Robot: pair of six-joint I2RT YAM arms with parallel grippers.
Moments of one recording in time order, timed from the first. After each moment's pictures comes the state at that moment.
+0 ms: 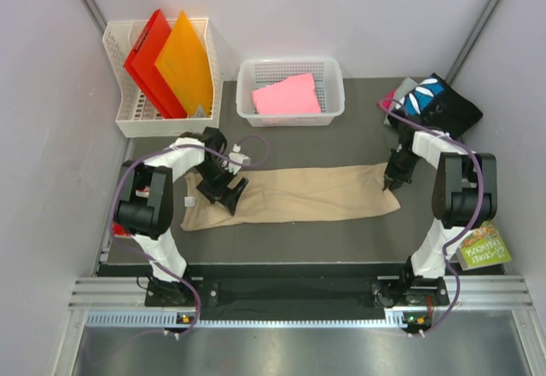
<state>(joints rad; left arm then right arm) -0.22 1.79 1.16 -0.96 0.31 0.42 -0.03 1.82 1.17 -0.79 -0.05 0.39</state>
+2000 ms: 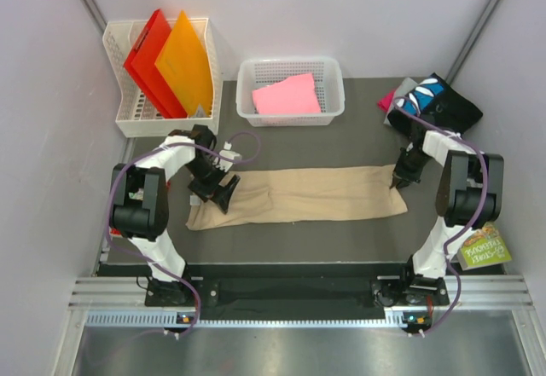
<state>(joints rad) -0.15 1.76 1.18 -1.02 0.32 0.46 -0.12 1.83 1.18 -0.77 -0.09 0.34</state>
